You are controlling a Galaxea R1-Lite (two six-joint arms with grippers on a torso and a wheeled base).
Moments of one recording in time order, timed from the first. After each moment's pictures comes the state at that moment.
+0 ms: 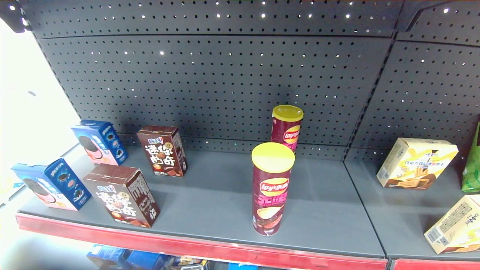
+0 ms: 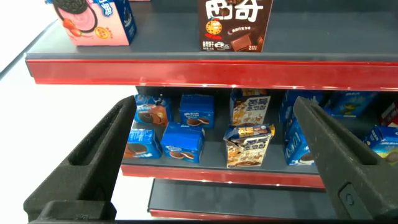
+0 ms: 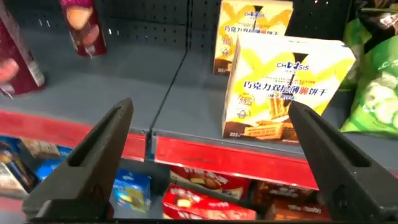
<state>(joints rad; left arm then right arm) -0.08 0.09 0.00 0.01 0.06 0.01 0.00 0.04 -0.11 -0.02 0.05 -0.07</state>
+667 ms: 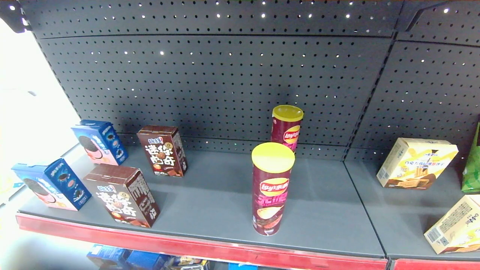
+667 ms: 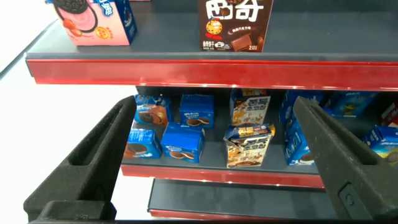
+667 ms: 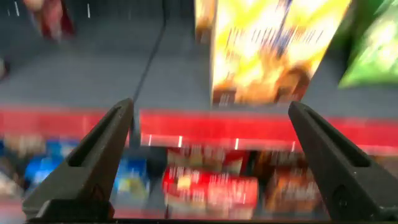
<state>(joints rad) -0.08 0.09 0.00 0.01 0.06 0.01 0.00 0.00 0.00 -0.02 -0.05 0.01</state>
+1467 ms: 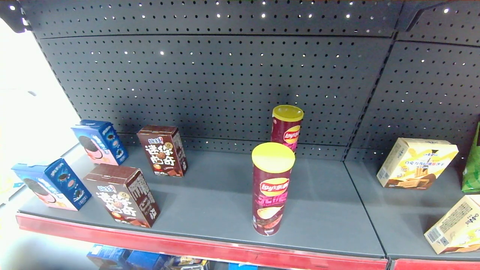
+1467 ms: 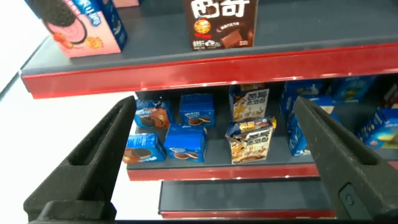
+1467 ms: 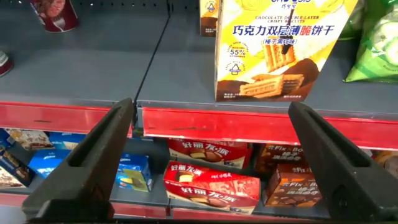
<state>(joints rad) -0.10 0.11 -0.01 0.01 -0.01 0.10 0.00 0.00 0.00 0.01 -0.03 0.00</state>
